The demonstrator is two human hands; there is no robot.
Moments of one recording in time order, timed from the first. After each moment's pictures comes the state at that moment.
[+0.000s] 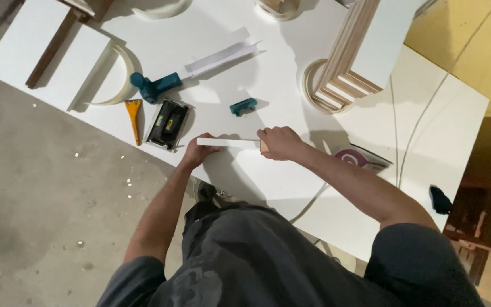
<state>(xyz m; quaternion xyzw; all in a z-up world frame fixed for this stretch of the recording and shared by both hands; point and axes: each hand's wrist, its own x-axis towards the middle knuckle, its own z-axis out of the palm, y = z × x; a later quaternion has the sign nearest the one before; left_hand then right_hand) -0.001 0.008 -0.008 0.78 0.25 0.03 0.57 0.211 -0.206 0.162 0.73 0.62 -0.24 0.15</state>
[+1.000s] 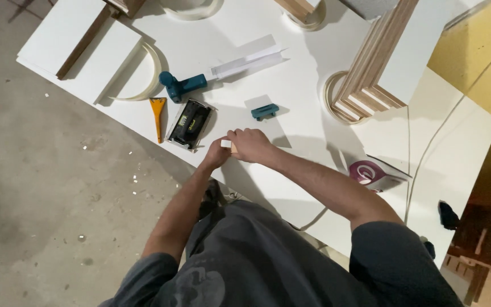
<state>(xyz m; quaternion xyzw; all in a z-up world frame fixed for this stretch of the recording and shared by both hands) 0.004 0.012 -0.051 0.74 0.24 0.03 0.63 0.122 -0.083 0.148 0.71 0.66 -0.22 0.11</state>
